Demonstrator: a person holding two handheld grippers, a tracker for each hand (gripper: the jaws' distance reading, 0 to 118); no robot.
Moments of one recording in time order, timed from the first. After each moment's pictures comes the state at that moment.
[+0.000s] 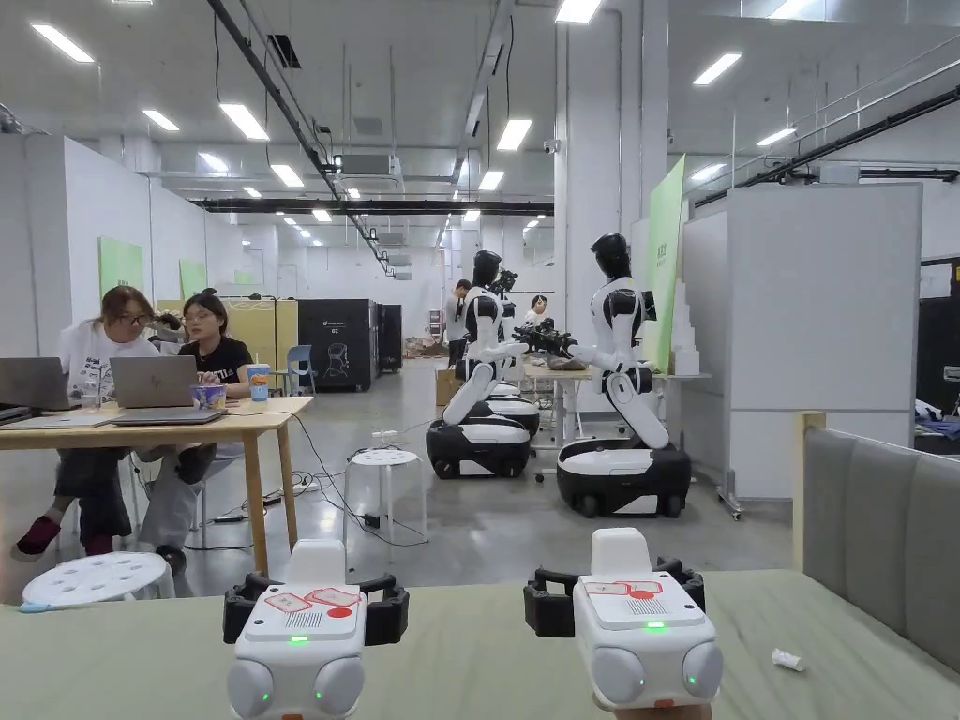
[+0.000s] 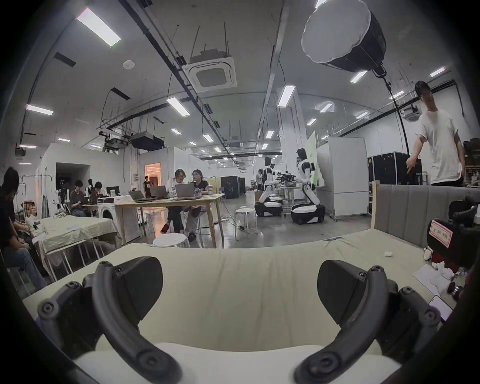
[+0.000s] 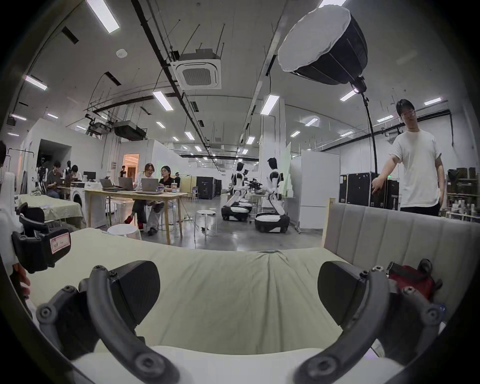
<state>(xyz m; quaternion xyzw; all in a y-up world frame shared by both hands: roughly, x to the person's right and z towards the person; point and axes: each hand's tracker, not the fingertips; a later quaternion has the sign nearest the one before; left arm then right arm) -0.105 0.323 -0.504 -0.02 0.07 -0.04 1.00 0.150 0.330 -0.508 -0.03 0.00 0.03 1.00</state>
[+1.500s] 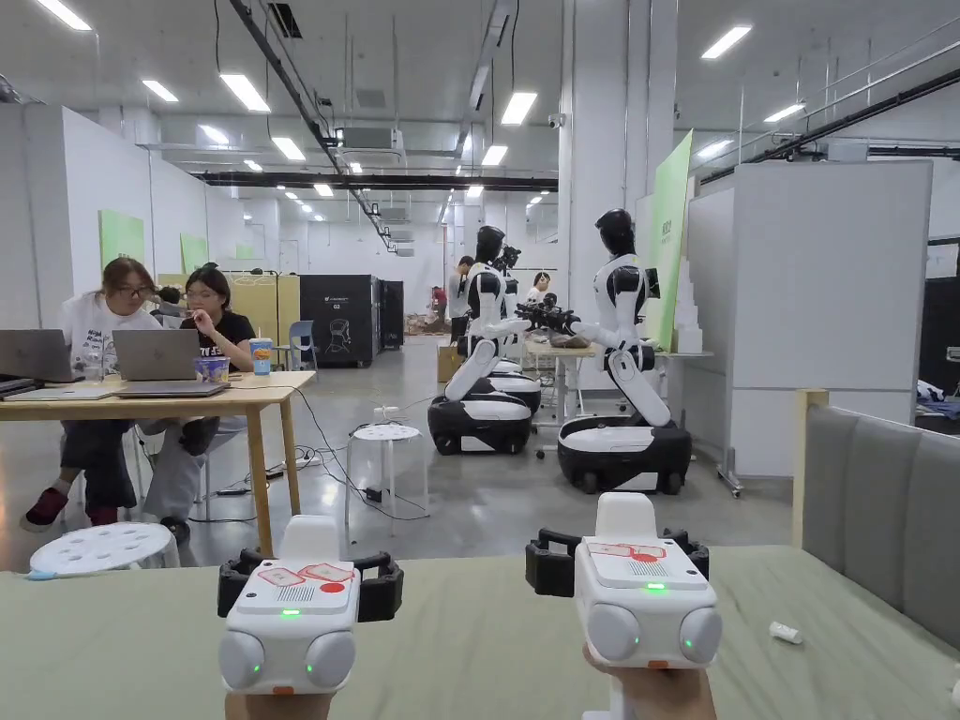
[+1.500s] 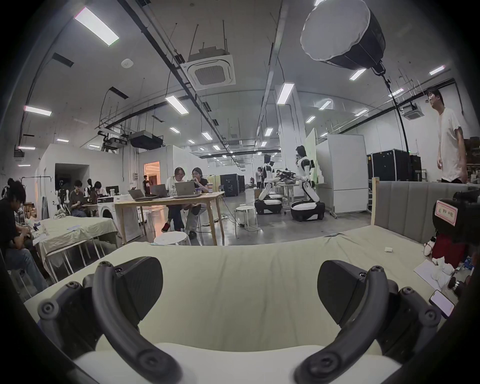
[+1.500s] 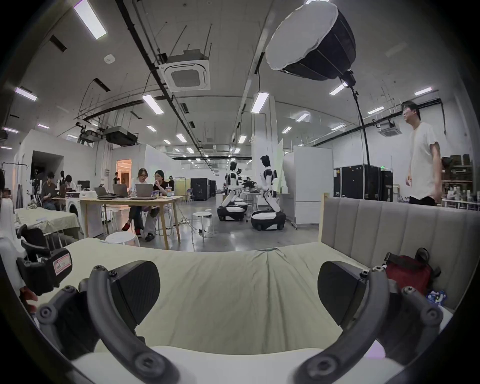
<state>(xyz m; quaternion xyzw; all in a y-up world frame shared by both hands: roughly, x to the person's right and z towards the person) -0.116 0.318 -0.501 -0.03 0.07 -0.04 1.00 0.142 0.341 -0.496 -0.03 -0.02 0.00 1.00</state>
